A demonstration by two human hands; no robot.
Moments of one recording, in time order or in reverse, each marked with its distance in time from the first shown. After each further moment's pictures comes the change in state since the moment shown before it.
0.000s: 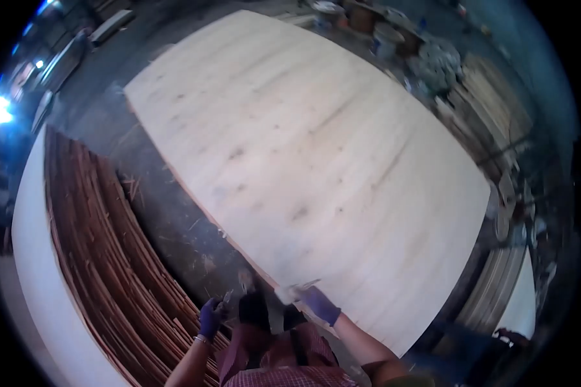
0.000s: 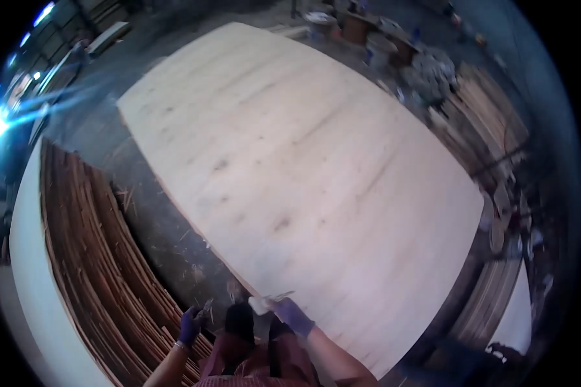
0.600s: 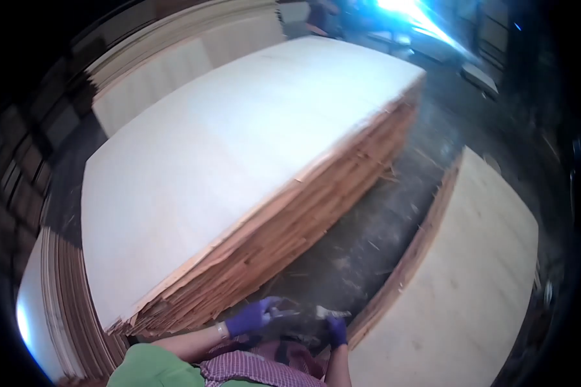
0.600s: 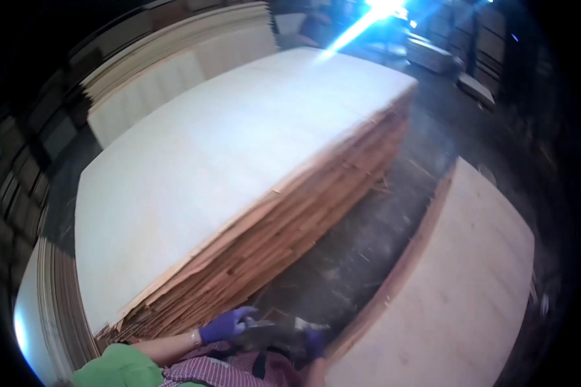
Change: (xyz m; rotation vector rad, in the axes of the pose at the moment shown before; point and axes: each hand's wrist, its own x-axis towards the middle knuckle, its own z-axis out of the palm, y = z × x) left_hand -0.385 0.037 0.028 -0.239 0.865 -0.177; right_hand 0.036 0.099 0.199 -0.709 -0.713 -0.118
